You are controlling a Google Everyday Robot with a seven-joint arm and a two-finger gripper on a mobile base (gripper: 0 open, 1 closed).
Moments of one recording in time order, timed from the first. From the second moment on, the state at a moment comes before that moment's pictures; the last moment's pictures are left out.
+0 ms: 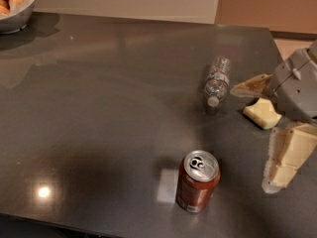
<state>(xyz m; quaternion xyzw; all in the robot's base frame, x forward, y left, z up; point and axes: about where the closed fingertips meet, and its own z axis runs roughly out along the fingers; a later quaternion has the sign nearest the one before) 0.363 -0.154 0.936 -0.70 0.68 0.11 0.17</state>
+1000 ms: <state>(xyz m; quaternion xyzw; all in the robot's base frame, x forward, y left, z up) 0.319 -0.104 0.897 -0.74 0.63 0.17 0.19</state>
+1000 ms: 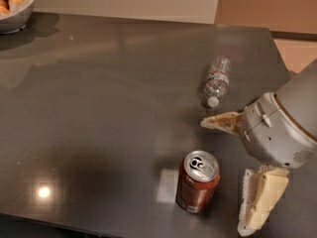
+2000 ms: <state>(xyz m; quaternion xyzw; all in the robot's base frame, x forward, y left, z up) 0.311 -0.079 0.888 -0.73 0.62 0.18 0.22</state>
